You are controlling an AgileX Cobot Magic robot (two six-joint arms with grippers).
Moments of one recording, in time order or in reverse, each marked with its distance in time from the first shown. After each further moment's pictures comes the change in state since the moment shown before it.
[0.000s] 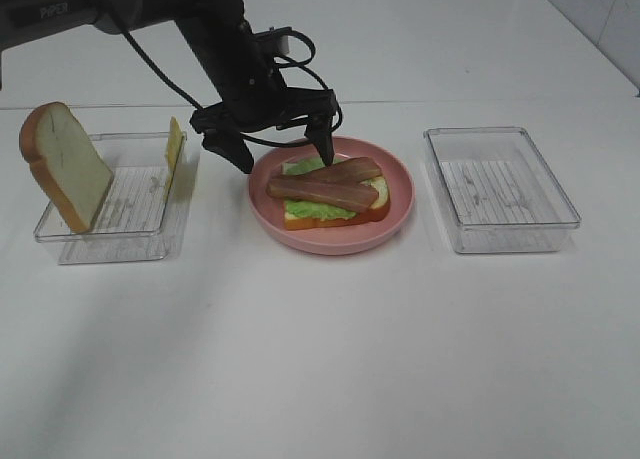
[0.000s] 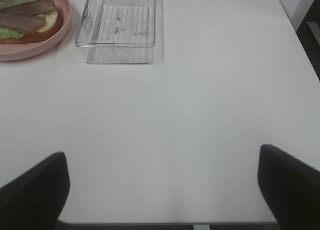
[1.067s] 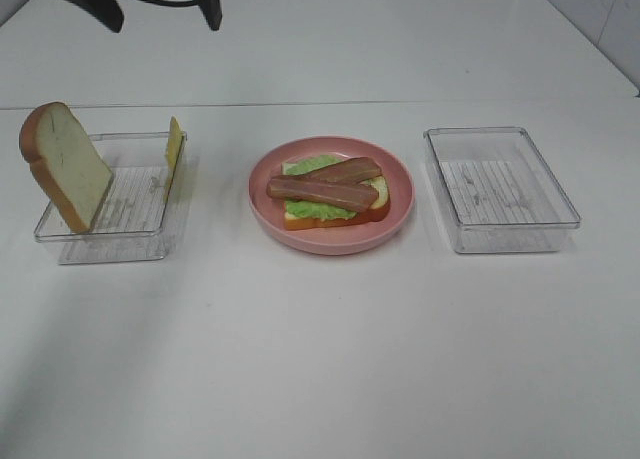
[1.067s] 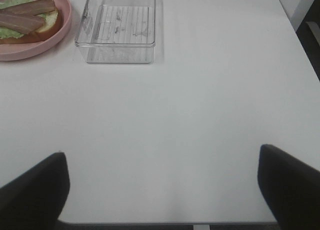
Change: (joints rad) left arm 0.130 -0.300 0.004 0.263 0.118 -0.041; right arm 0.000 0.000 0.000 0.000 0.000 0.000
